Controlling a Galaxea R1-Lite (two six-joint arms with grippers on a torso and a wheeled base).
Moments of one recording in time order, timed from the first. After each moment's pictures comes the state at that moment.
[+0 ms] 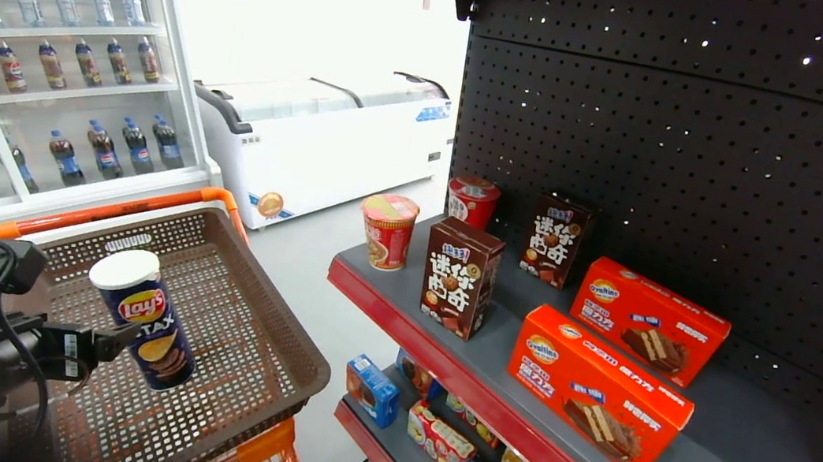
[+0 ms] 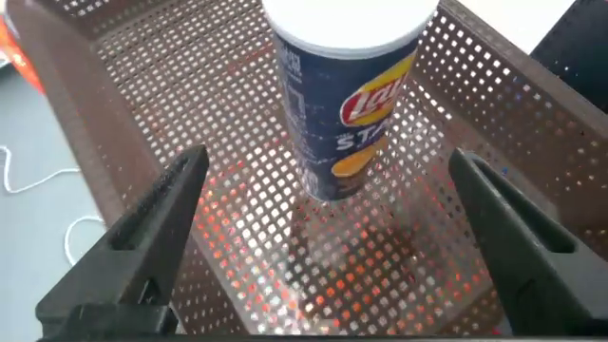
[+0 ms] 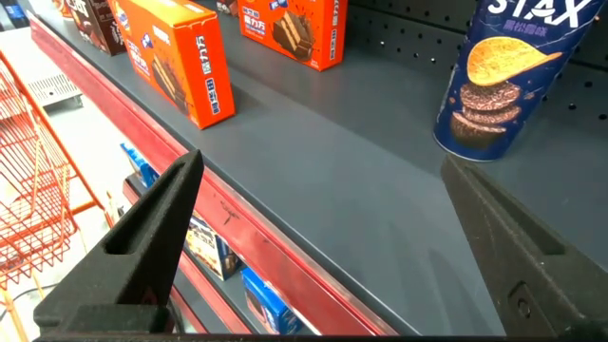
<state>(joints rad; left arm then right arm) 0.22 1.67 -0.26 -0.99 -0.06 0.04 0.00 0.01 0.00 0.00 0.04 -0.01</state>
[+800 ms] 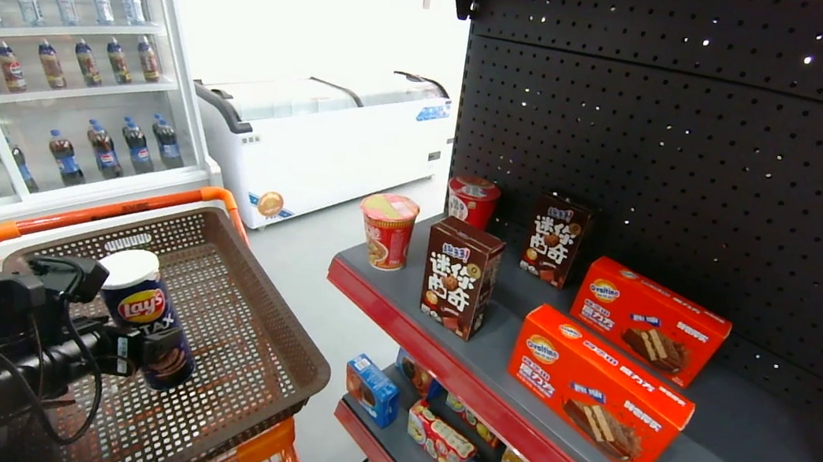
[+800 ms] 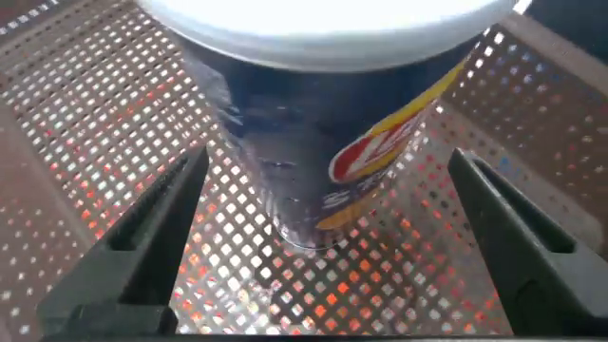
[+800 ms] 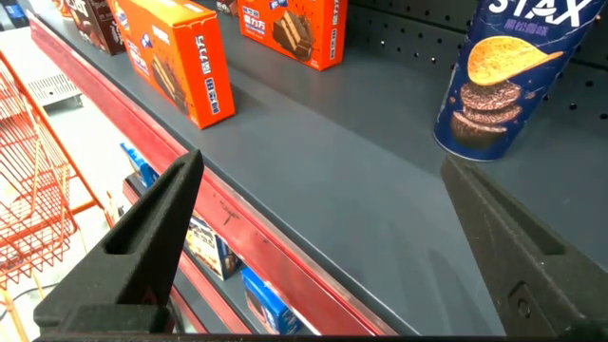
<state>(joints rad) 0.25 2.03 -0.35 -1.25 -0.21 0.09 0.00 0.01 0.00 0.00 0.04 -0.01</state>
